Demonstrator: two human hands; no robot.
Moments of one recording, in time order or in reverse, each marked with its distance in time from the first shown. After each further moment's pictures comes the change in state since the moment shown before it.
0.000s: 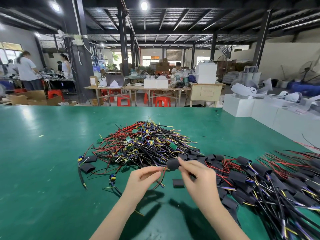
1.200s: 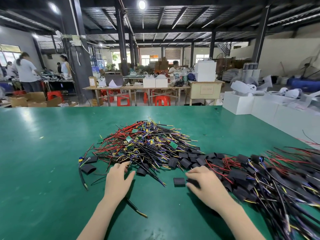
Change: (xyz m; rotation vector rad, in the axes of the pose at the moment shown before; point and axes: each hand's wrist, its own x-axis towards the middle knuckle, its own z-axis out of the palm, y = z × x) left_hand 0.030 -0.043 -0.065 0.907 0.278 0.063; right_hand -0.007 0.052 -0.013 -0.470 -0.616 0.035
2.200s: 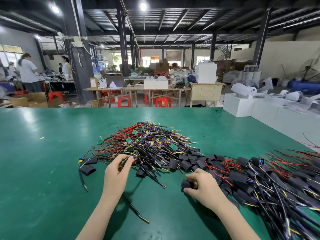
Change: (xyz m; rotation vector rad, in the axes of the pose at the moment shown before) left_hand -0.004 0.034 -0.022 -0.625 0.189 0.059; right_hand 0.007 -0.006 0.003 0.177 -0.047 0.175
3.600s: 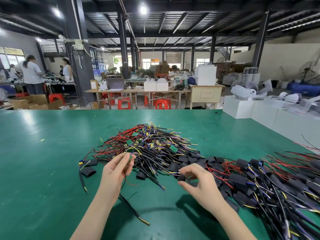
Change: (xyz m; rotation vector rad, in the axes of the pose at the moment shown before) left_hand 0.001 0.026 -0.006 -0.767 -0.080 -0.285; right_hand -0.006 -0.015 -0.006 0.516 0.261 -0.216
